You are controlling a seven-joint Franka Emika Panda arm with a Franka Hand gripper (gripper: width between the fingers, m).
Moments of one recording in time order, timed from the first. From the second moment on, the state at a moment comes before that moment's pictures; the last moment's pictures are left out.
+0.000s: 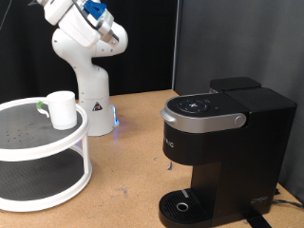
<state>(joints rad) 0.08 -0.61 -0.43 -2.49 0.61 1.84 -0.87</state>
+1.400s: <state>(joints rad) 0.01 -0.73 -0.60 -2.47 0.41 1.51 -1.04</state>
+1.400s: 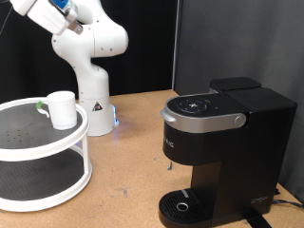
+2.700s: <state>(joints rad) -0.02 -0.74 -0.78 -2.36 0.30 1.40 -1.15</state>
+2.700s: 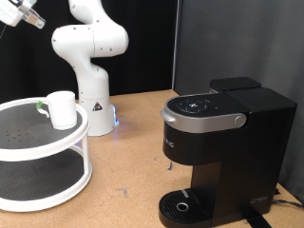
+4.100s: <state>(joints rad) 0.00 -0.70 -0.84 -2.31 0.28 1.35 -1.16</state>
